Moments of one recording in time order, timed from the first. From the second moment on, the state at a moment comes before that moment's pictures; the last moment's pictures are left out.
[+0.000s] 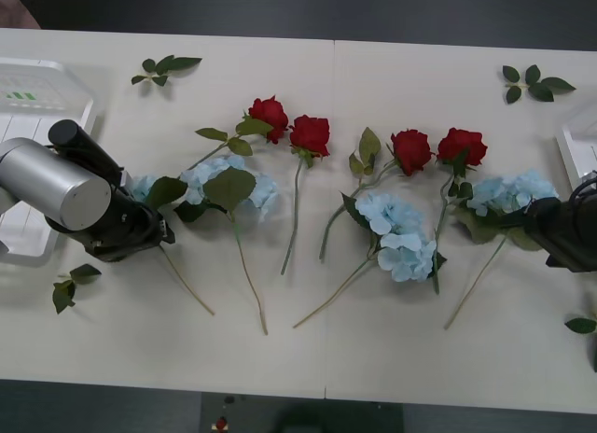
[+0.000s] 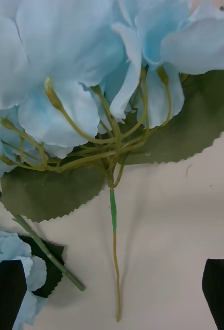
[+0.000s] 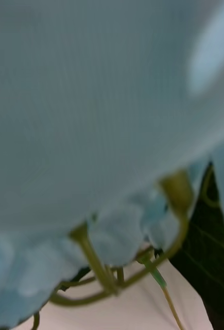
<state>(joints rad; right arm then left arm) -0.16 -0.60 -0.22 -1.71 -0.80 1.49 0.96 -0.54 0.83 -0.59 -1.49 0.87 1.27 -0.80</state>
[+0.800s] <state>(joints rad) -0.16 -0.58 0.03 -1.69 -0.61 1.33 0.84 -0.57 0.82 -0.61 -1.46 0.85 1.26 -0.78</state>
